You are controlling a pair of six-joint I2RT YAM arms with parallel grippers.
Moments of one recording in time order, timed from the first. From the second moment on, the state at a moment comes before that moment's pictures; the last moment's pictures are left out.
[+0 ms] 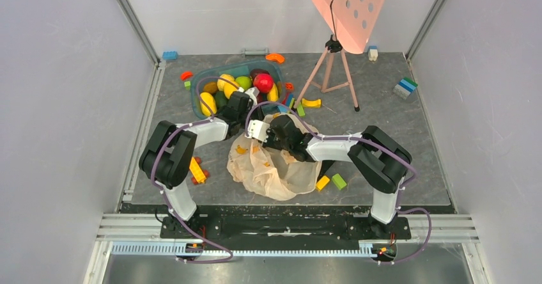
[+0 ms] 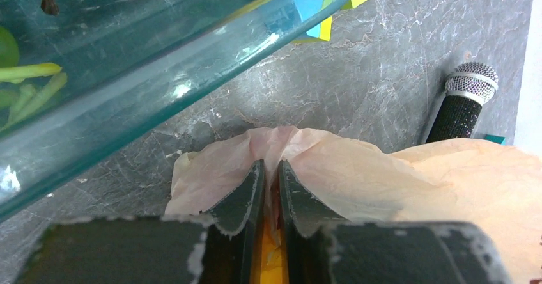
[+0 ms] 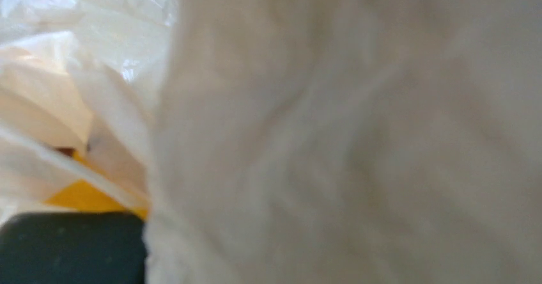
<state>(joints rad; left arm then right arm) -0.46 1.77 0.96 0.08 0.32 -0.57 0.87 1.86 1.00 0.23 0.07 -0.58</state>
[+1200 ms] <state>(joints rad) -0.45 1.77 0.96 0.07 0.34 -0.57 0.95 1.18 0.59 0.11 -0.02 -0.27</state>
